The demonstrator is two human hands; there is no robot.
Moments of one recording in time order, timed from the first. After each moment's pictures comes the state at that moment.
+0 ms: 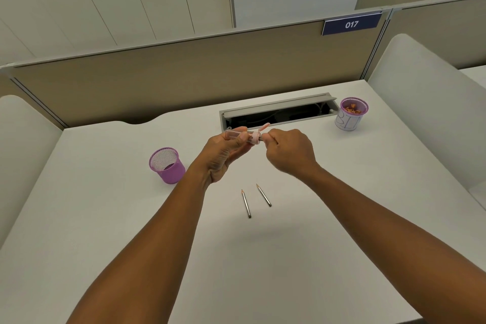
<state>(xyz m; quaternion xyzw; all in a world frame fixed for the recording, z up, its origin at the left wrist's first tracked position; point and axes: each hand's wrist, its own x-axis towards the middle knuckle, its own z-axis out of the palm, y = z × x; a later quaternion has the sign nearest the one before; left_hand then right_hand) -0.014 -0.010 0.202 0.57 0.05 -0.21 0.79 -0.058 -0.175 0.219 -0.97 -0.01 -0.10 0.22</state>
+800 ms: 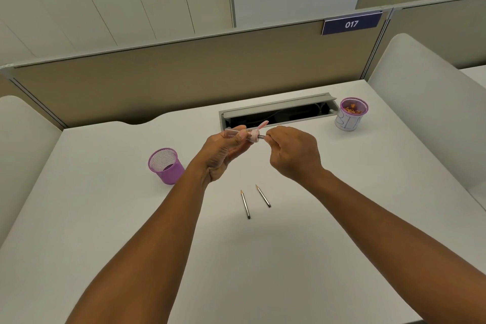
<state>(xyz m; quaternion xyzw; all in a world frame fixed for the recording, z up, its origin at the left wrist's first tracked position) -0.009 -0.014 0.204 0.56 0.06 -0.20 0.80 -0.059 -0.190 0.205 -0.95 -0.10 -0.25 0.18</state>
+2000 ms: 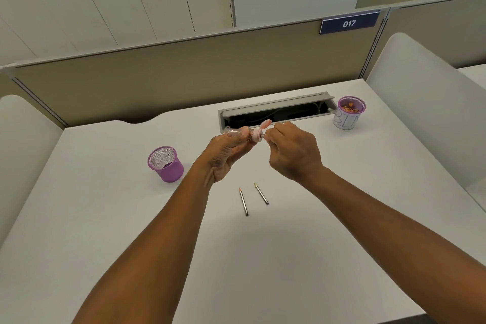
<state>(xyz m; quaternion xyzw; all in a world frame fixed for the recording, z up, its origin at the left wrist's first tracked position) -0.022 -0.026 0.206 0.56 0.07 -0.21 0.80 -0.067 -0.197 0.205 -0.94 -0.15 -0.28 0.13</state>
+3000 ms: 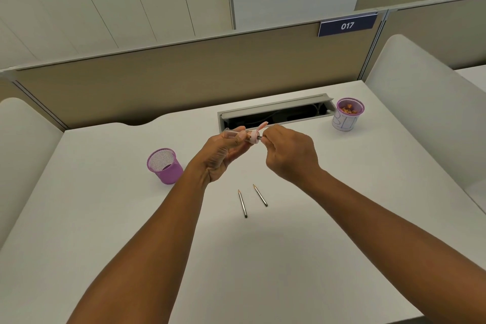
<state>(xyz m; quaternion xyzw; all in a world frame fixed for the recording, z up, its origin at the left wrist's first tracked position) -0.018 -0.023 0.208 0.56 0.07 -0.21 0.80 -0.069 -0.193 0.209 -0.95 -0.11 -0.24 0.17</state>
